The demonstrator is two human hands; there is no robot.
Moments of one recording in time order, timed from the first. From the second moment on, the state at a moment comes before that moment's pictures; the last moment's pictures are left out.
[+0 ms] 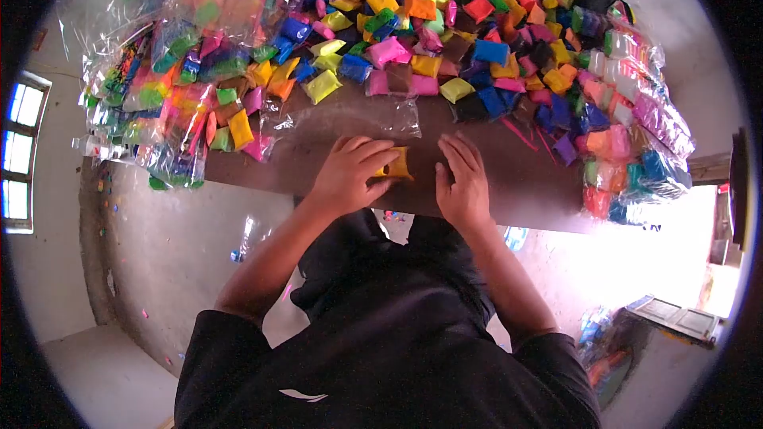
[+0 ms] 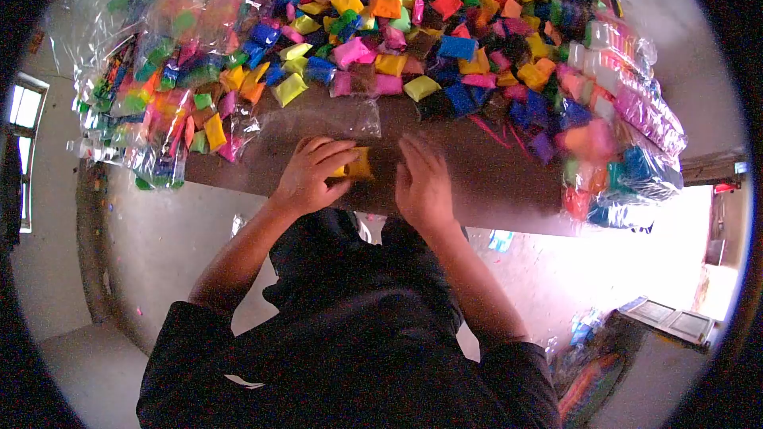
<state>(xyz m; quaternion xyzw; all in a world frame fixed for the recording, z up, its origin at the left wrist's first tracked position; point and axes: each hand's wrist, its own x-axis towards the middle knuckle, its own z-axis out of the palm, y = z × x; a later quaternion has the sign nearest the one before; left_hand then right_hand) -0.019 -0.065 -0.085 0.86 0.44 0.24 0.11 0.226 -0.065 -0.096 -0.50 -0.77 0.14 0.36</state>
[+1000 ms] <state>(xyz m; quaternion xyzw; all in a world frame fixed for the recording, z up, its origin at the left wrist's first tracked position) 0.231 -0.135 -0.115 0.78 0.19 0.24 0.55 0.238 -0.192 -0.011 -0.48 -0.70 0.09 0.52</state>
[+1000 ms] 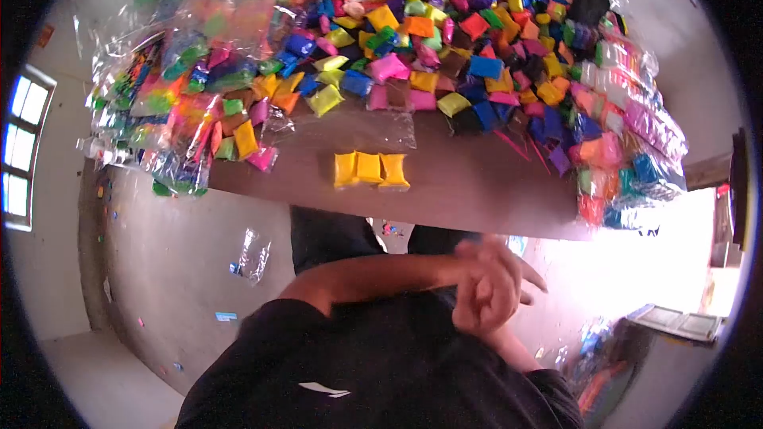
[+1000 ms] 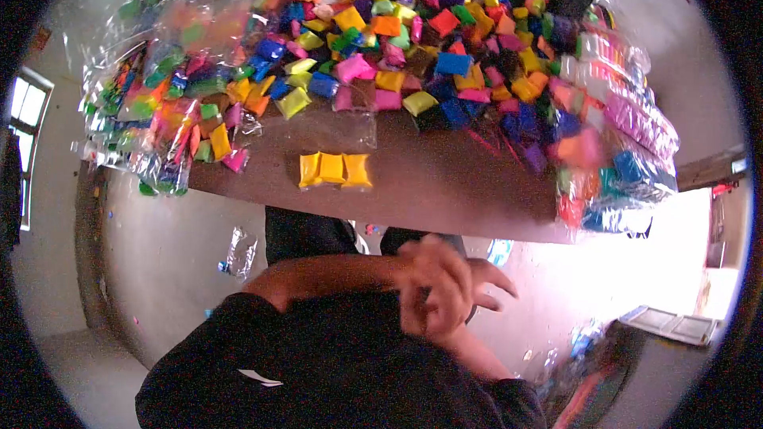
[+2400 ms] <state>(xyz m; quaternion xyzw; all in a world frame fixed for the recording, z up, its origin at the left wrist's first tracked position) -0.070 0.249 -0.015 0.67 0.73 0.14 -0.04 0.301 -0.112 -0.094 -0.60 -0.67 0.01 0.43</state>
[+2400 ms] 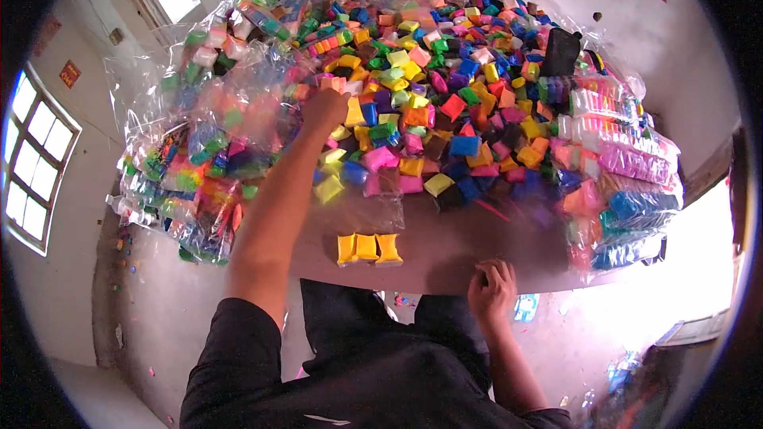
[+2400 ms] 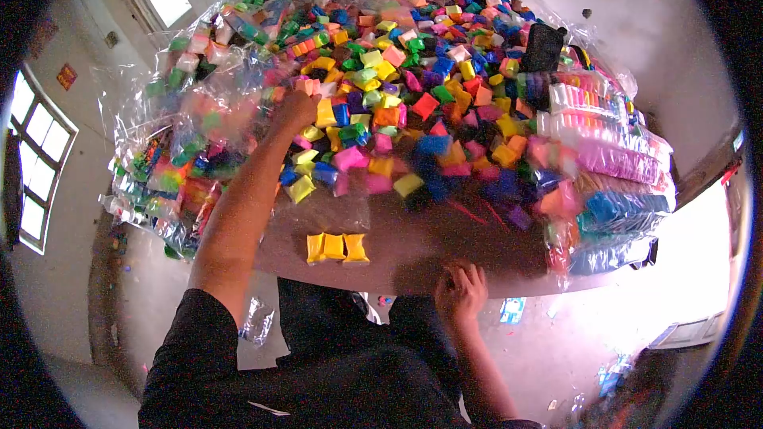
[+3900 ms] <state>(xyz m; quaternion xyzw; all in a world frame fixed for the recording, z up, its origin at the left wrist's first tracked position) 0.050 0.022 0.041 0.62 0.39 0.46 0.51 0.303 -0.101 -0.076 -0.49 -0.43 0.53 0.55</state>
